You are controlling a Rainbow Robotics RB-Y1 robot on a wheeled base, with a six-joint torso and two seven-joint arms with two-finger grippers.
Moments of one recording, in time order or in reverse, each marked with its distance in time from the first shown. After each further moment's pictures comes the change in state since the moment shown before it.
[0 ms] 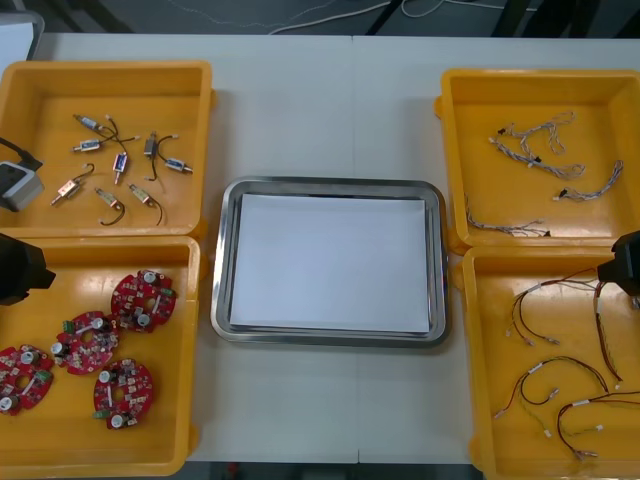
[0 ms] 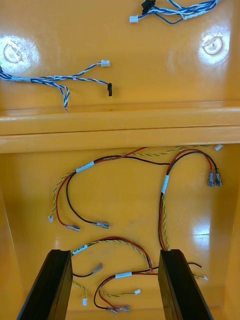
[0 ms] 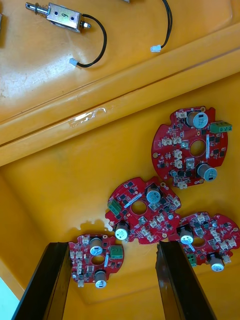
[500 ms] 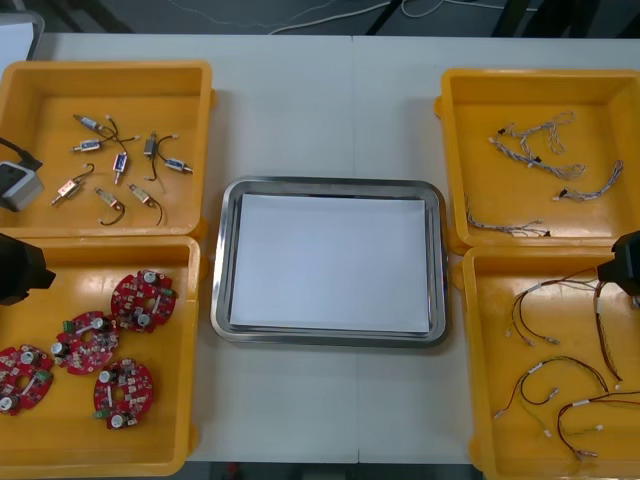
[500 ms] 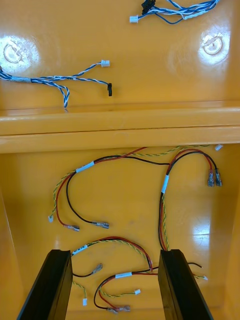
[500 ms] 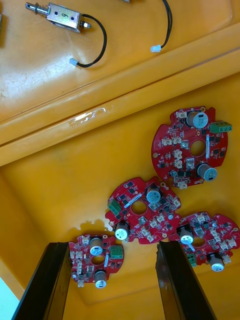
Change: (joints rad) right arm 0.000 0.000 0.000 0.000 0.000 0.000 0.000; left arm 0.000 0.000 0.000 0.000 0.000 0.000 0.000
